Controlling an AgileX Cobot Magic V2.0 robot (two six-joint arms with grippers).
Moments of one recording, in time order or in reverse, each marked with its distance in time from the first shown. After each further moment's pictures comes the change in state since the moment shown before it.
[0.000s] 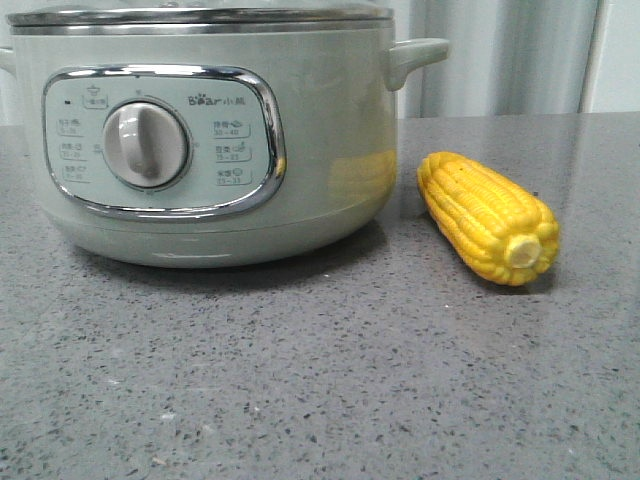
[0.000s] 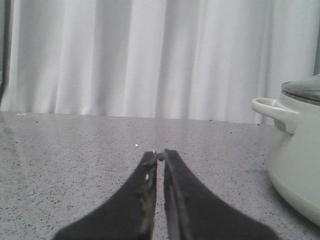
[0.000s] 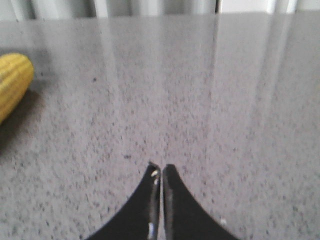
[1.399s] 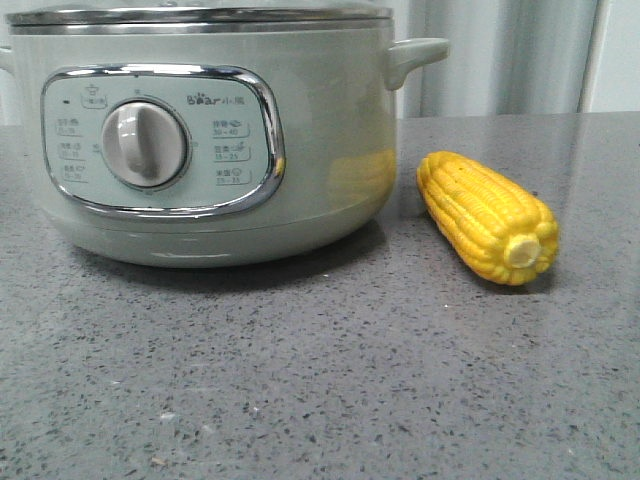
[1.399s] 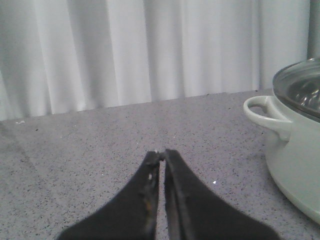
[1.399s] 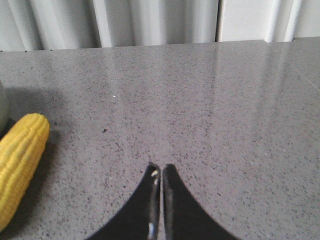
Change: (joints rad) left arm 0.000 0.323 -0.385 0.168 0.272 0.000; right arm 0.000 0.292 -0.306 0.017 0.051 0.000
